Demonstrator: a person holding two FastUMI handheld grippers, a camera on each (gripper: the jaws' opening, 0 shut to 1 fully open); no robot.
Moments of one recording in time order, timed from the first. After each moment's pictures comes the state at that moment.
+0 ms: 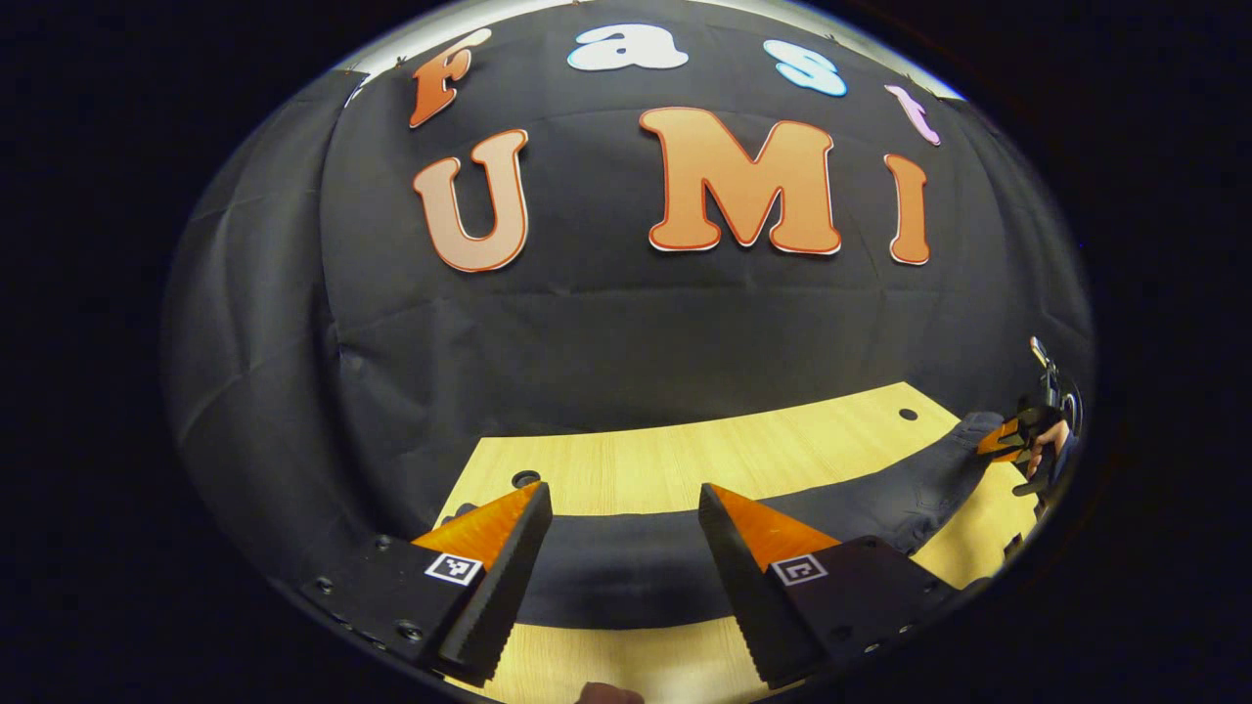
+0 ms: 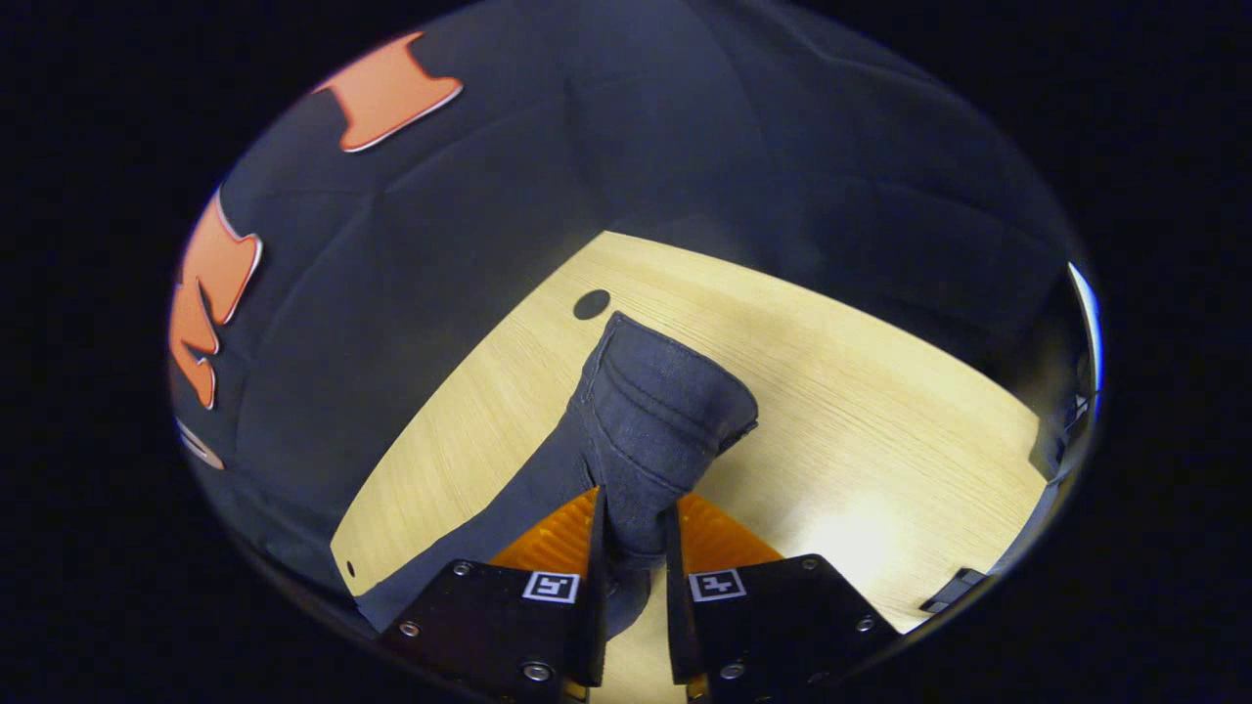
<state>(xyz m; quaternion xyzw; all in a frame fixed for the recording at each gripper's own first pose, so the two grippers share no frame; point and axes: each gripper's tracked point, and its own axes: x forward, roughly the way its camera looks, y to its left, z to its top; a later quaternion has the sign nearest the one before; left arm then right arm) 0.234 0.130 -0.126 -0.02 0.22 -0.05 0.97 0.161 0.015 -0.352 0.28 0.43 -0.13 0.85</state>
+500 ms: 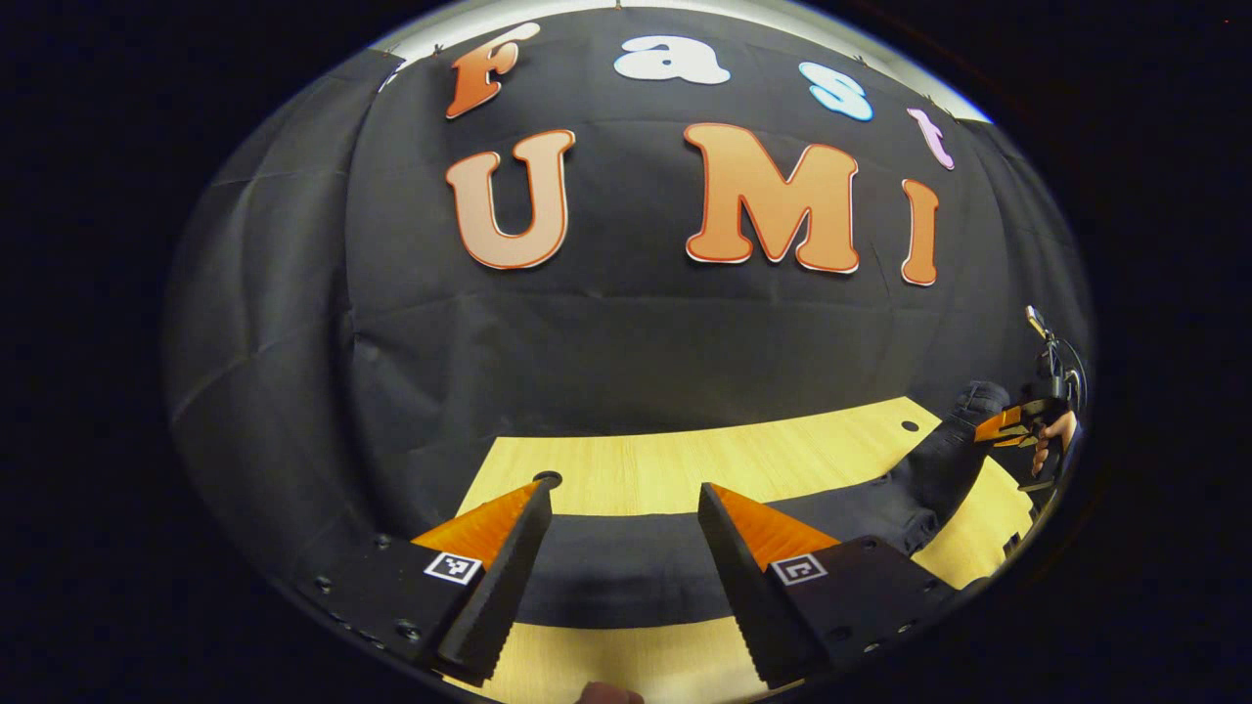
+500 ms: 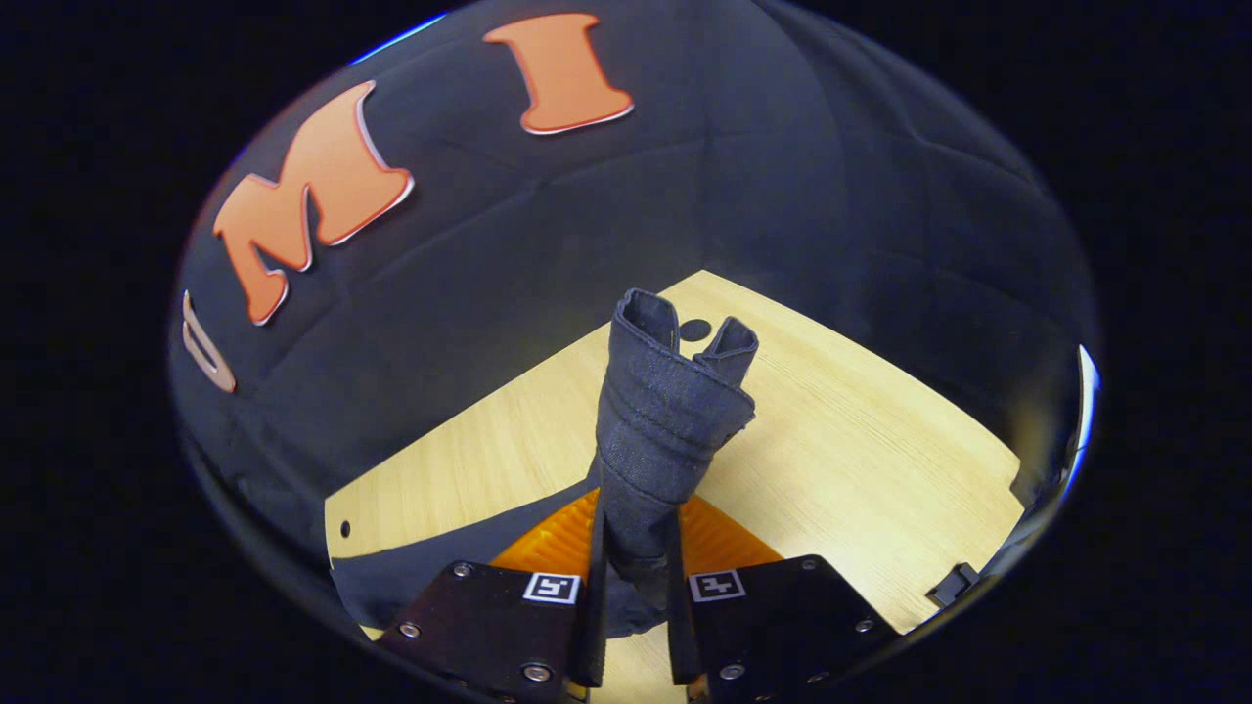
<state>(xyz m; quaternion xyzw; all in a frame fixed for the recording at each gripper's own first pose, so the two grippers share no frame) 0.220 0.204 -0.129 -0.04 0.20 -0.02 0.98 0.144 0.097 -0.274 0.20 0.39 -0.06 0.90</state>
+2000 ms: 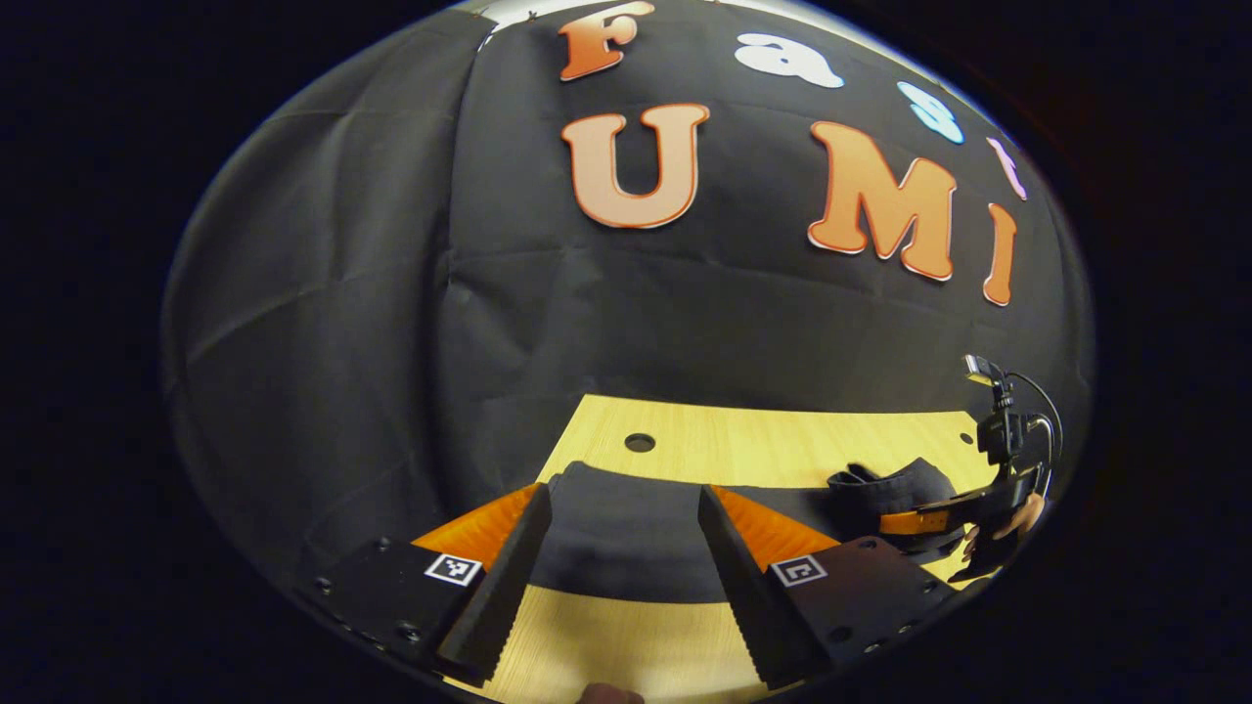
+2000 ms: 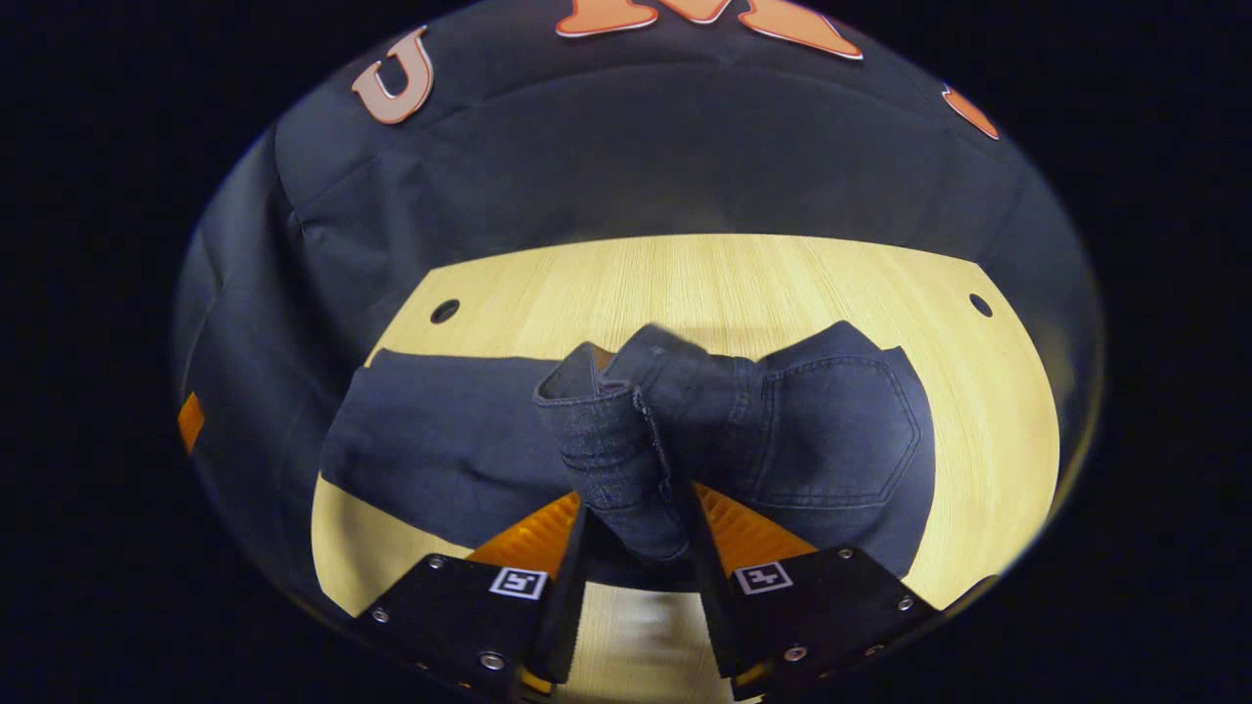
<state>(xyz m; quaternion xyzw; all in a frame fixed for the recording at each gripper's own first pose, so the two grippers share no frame) 0.186 0.323 -0.214 -0.11 0.27 0.07 0.95 0.076 0.407 -0.337 0.01 0.47 0.20 0.86</state>
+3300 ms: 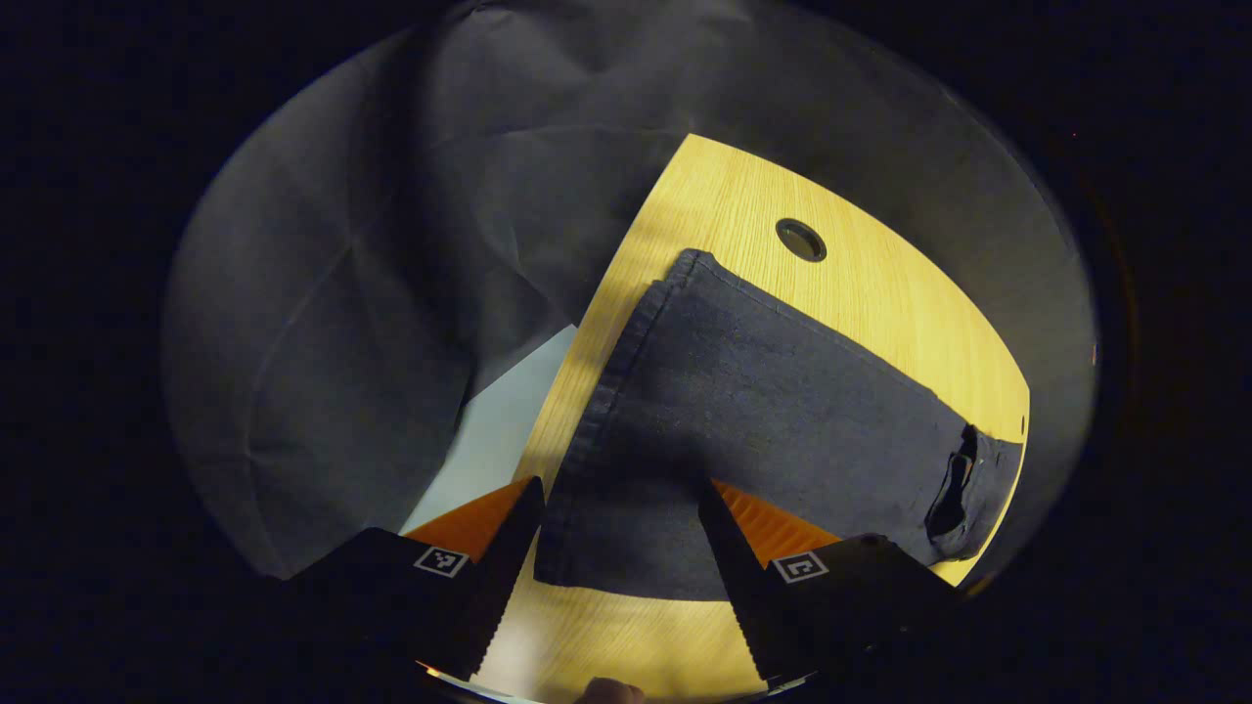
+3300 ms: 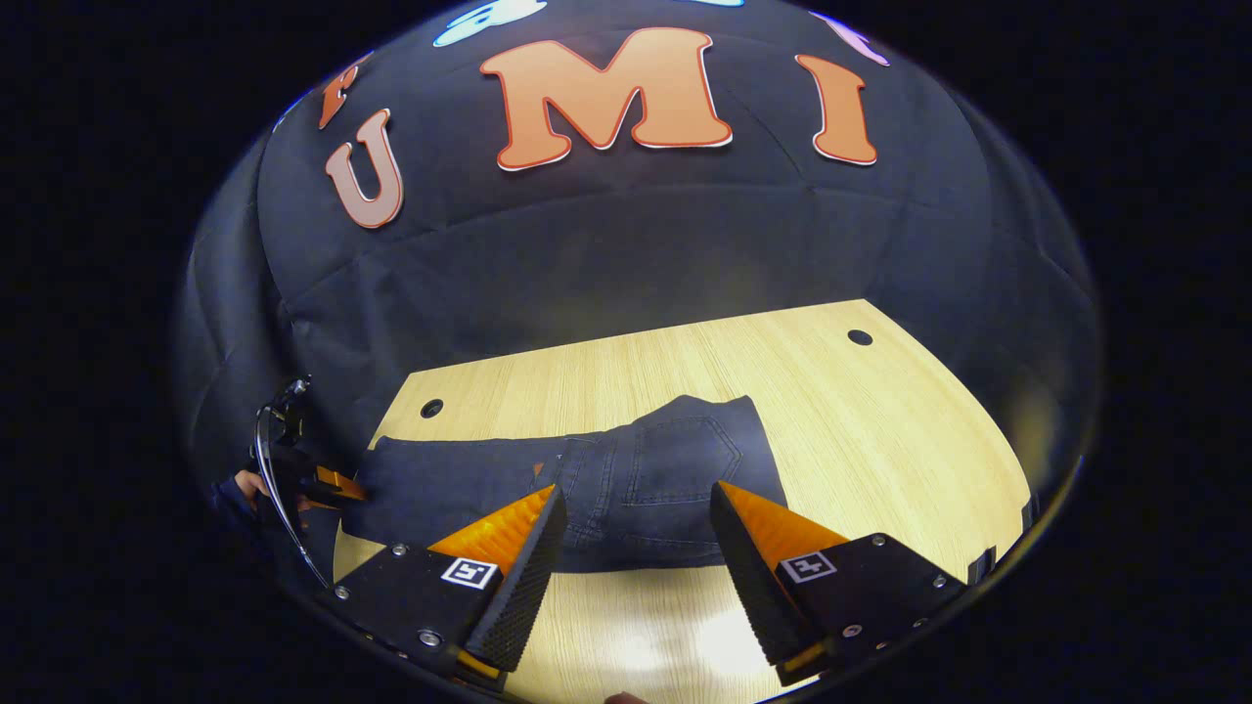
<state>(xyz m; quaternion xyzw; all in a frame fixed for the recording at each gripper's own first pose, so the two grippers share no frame) 0.249 0.380 -0.458 -0.18 0.62 0.07 0.76 0.046 0.314 -0.224 0.08 0.36 0.09 0.92</state>
